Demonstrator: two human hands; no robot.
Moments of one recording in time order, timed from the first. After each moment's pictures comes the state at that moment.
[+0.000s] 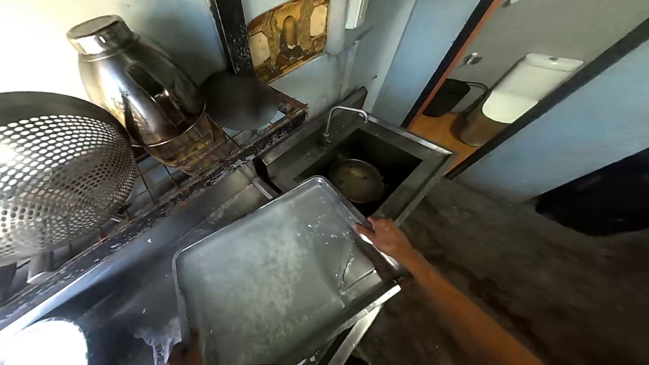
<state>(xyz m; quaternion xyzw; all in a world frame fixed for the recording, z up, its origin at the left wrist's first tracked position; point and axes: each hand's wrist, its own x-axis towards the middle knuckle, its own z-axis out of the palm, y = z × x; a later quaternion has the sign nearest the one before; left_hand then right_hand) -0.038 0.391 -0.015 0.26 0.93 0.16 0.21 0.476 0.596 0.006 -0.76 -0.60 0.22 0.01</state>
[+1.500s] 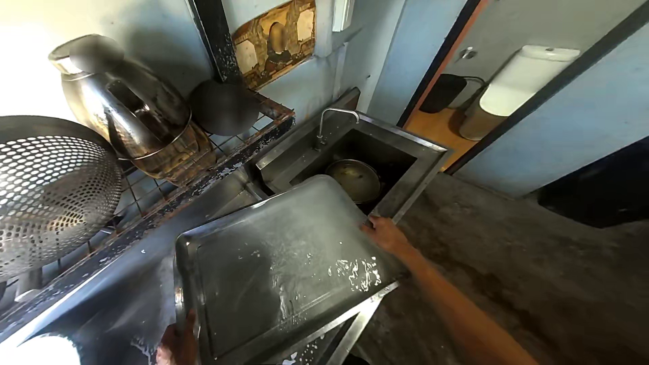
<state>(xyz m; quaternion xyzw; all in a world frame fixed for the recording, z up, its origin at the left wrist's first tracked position) -0.019 0.444 0.036 0.31 0.91 0.16 0.21 0.520 0.609 -0.024 -0.76 -0.59 0.27 0.07</state>
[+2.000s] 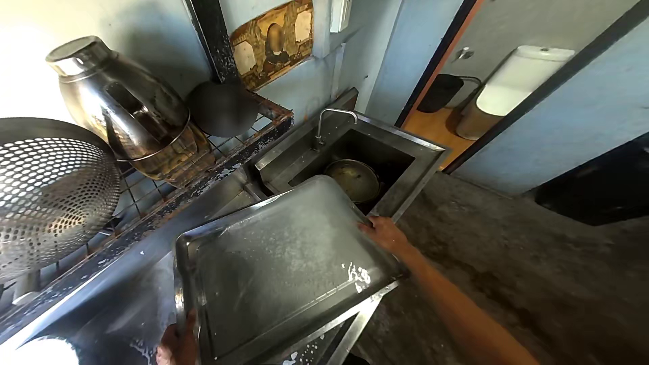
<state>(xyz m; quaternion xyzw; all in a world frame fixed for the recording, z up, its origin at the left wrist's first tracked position) -0.020 0.445 0.035 0.31 0.91 0.17 0.22 0.520 0.610 -0.022 -0.77 -0.58 0.27 0.06</state>
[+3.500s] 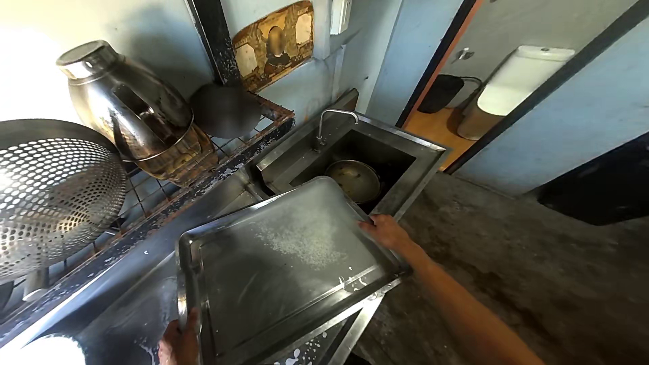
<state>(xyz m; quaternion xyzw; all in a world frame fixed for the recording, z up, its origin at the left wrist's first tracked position) -0.020 0.448 0.050 0.33 0.90 0.18 0.23 0.519 0.611 -0.014 -0.77 -0.58 0.27 0.07</state>
